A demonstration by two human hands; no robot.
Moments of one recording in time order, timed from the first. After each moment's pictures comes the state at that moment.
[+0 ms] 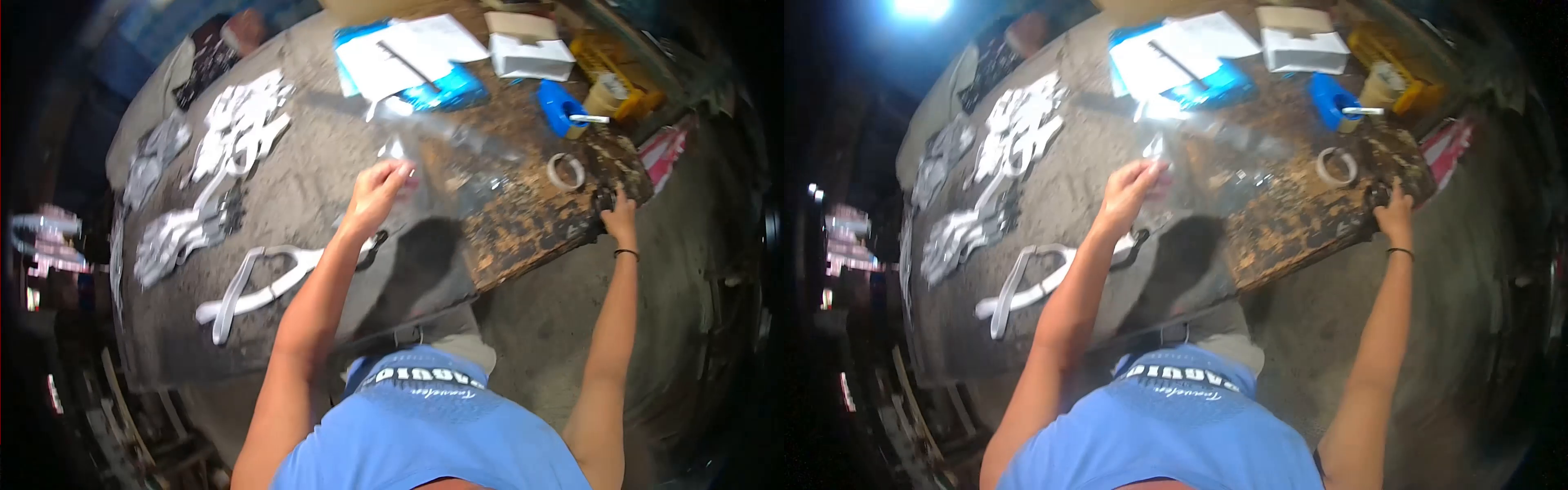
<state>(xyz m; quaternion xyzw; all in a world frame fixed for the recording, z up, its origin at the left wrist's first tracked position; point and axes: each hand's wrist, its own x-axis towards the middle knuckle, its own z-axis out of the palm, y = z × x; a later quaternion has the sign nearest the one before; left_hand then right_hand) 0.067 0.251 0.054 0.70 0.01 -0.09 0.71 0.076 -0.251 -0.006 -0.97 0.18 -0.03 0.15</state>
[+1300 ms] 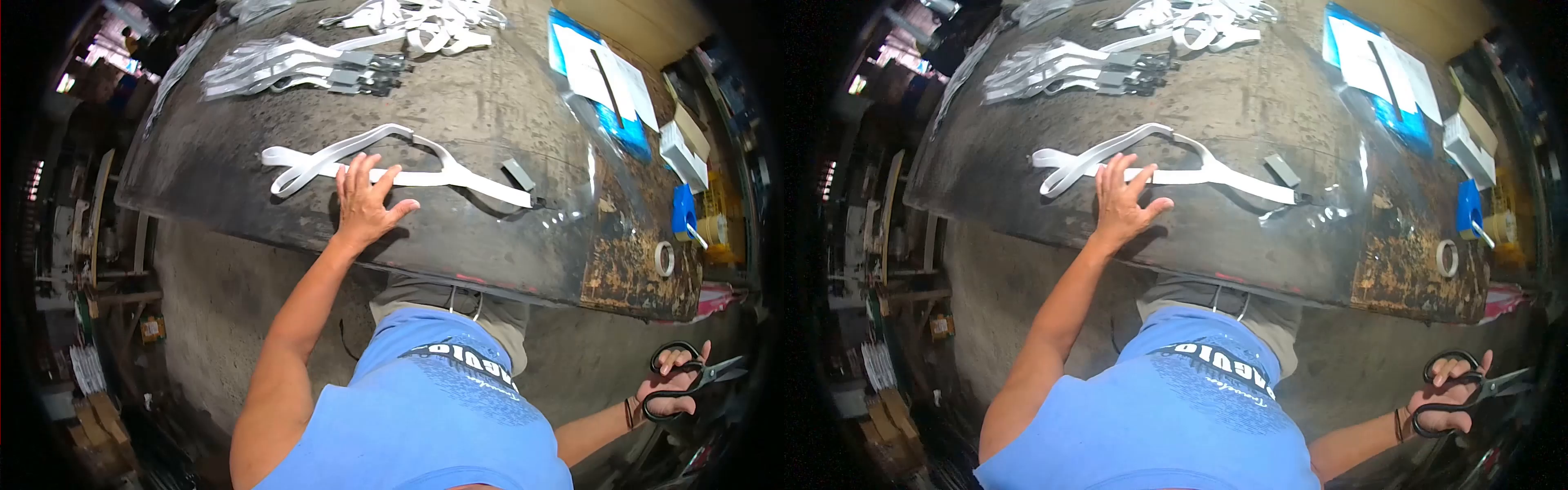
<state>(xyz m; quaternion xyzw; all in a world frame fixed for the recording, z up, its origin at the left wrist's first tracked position) -0.178 0.454 -0.013 0.96 0.12 0.24 0.11 -0.095 -0.094 0.132 -0.59 -0.15 -0.12 0.78</state>
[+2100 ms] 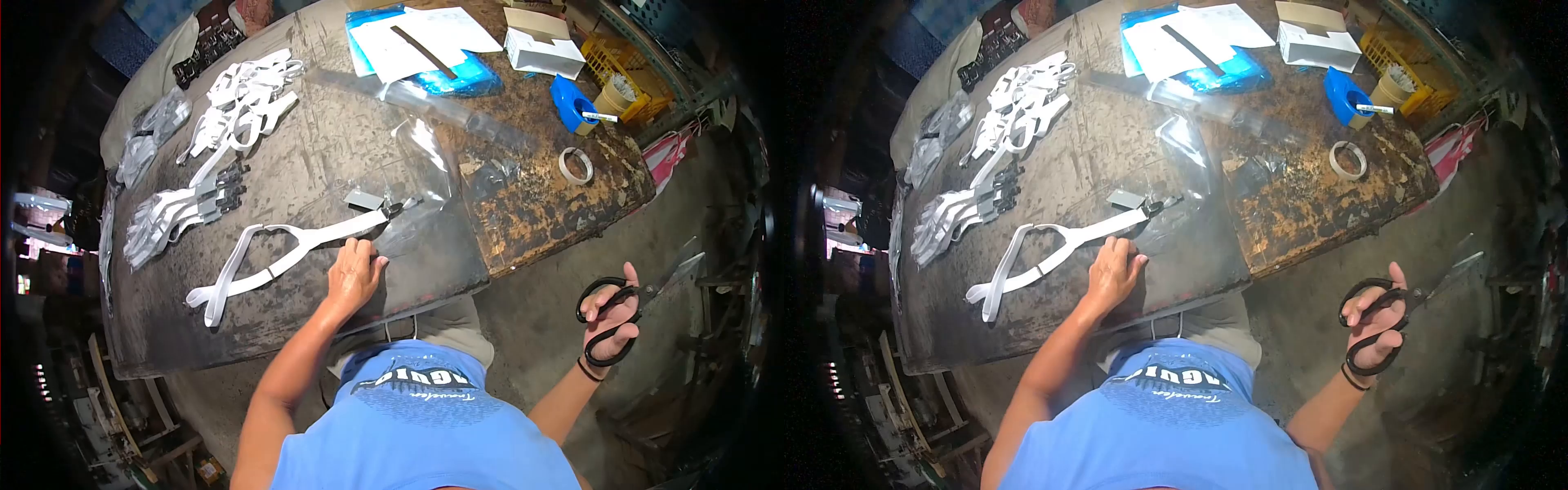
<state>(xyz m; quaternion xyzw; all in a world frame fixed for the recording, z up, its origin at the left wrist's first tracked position) -0.089 0.303 -0.009 0.97 -0.07 0.06 0.23 -0.126 -0.097 0.076 -0.57 -0.07 -0.16 0.80</state>
